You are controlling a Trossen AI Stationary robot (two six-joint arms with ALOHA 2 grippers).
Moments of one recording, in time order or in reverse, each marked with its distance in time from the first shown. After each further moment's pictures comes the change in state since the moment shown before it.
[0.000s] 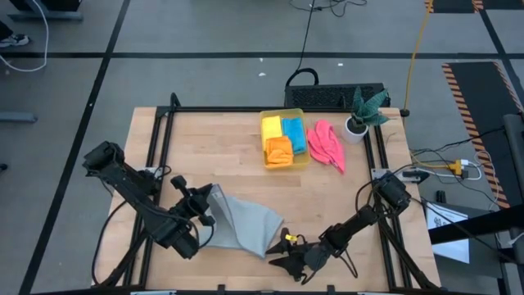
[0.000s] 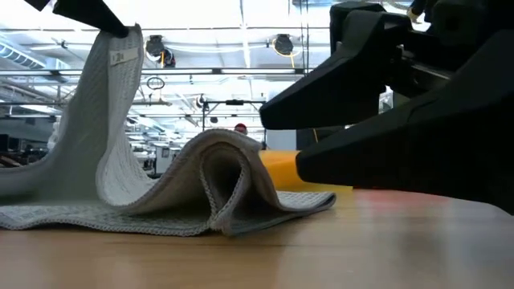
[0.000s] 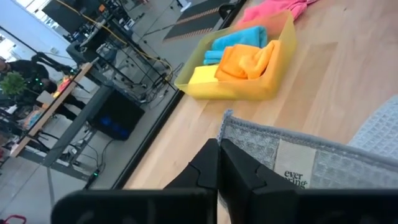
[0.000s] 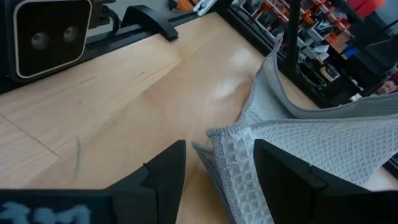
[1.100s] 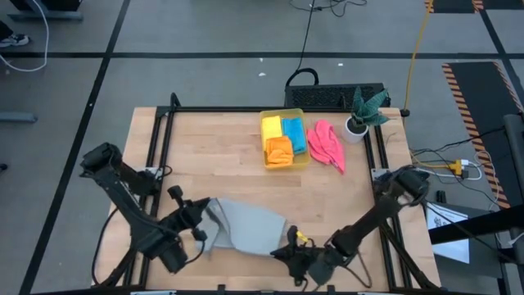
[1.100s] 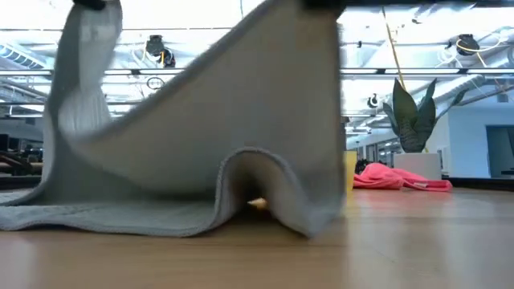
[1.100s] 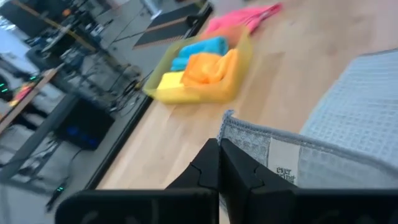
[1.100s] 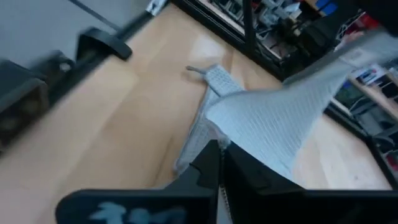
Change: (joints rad) left arm -0.120 0.000 0.054 0.034 0.043 0.011; right arm 0.055 -0.194 0.143 -0.482 0.209 0.220
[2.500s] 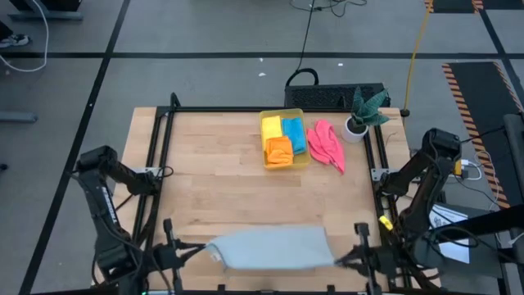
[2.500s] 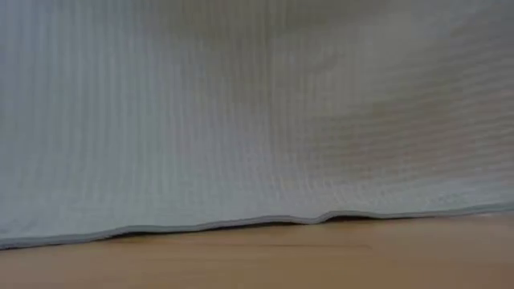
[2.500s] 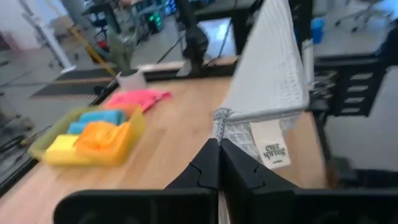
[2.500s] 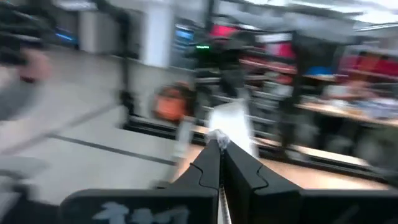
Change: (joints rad) left arm -0.250 0.001 0.133 0.555 -0.143 0.325; right arm 0.421 -0.587 -0.253 0.256 0.304 0.022
